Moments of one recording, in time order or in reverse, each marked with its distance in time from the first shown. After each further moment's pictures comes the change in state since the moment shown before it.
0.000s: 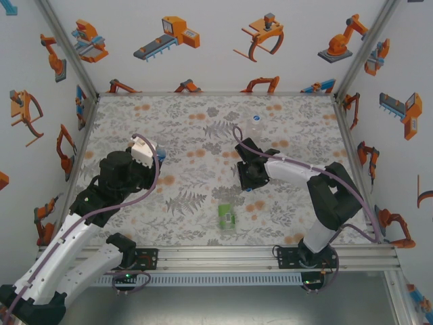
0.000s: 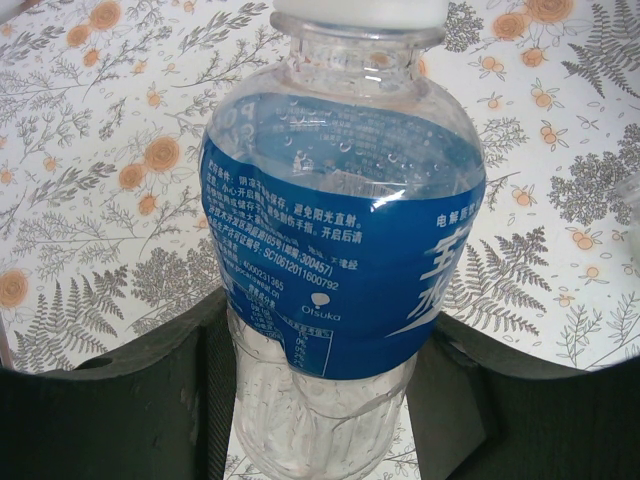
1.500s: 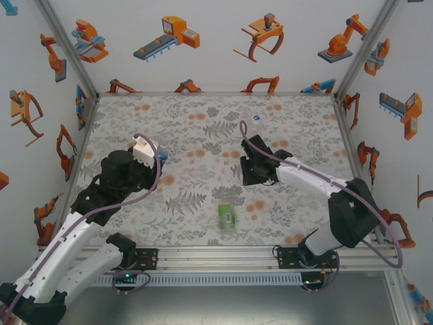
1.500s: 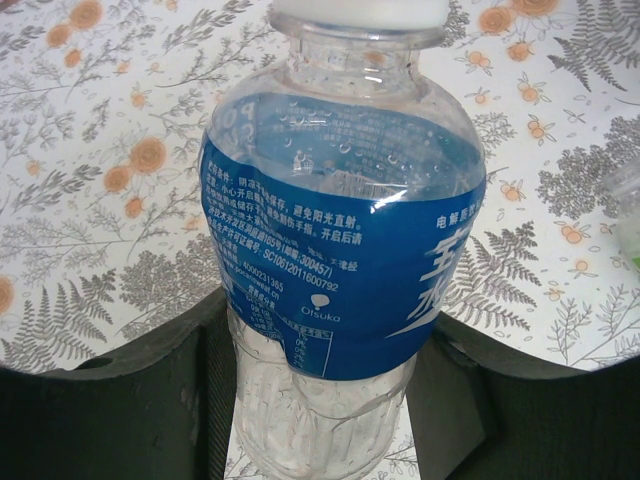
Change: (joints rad) left arm 0.000 0.018 0.000 0.000 0.041 0.001; right arm 0.004 -0.212 -0.028 -0.005 -0.012 -0.040
